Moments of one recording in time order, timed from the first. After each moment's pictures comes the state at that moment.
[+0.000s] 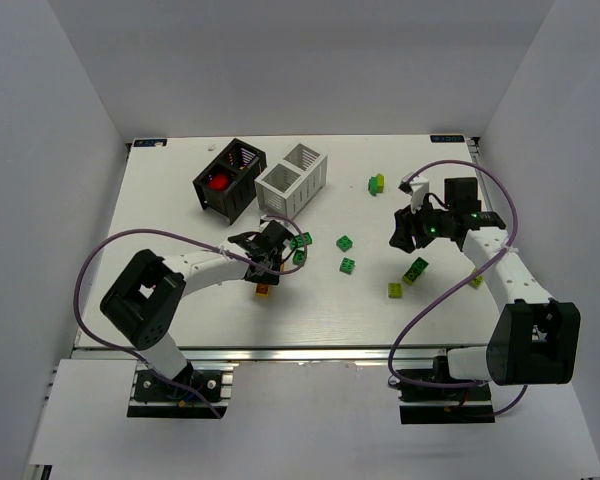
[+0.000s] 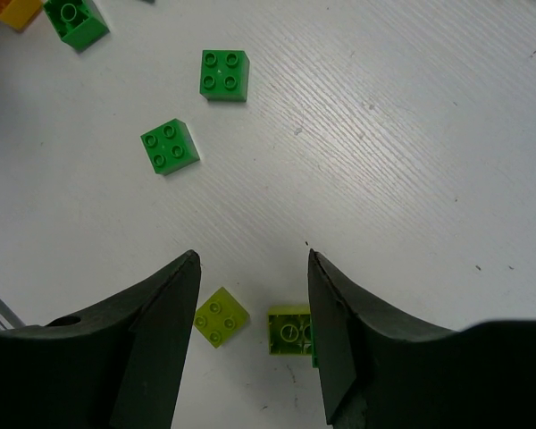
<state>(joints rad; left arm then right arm) -0.72 1.65 0.95 -0.46 -0.30 -0.50 0.07 1.33 0.99 -0.56 -0.60 -0.45</state>
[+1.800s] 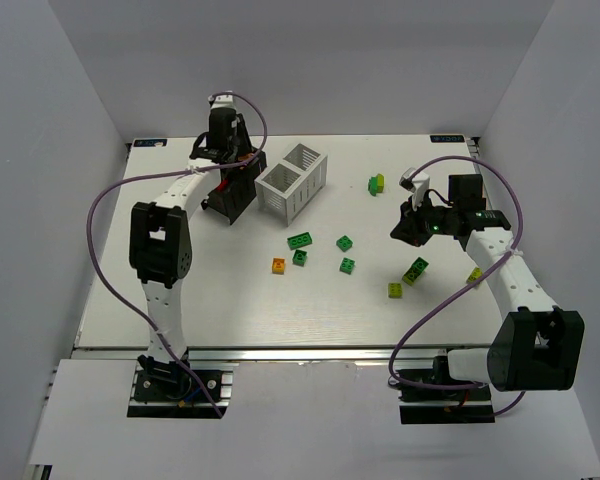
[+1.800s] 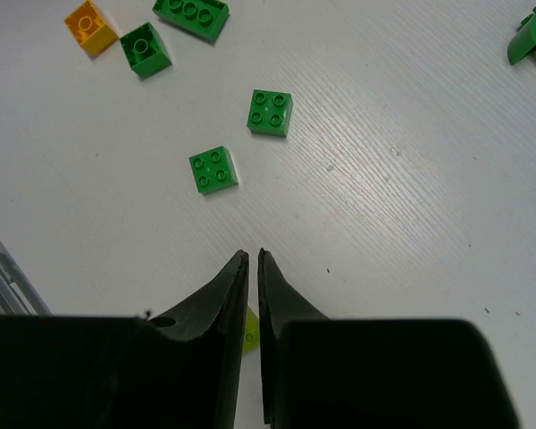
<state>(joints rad) -0.24 2.11 1.80 -0.10 -0.17 -0.31 0.07 1.30 1.02 -0.58 -0.72 -0.48</state>
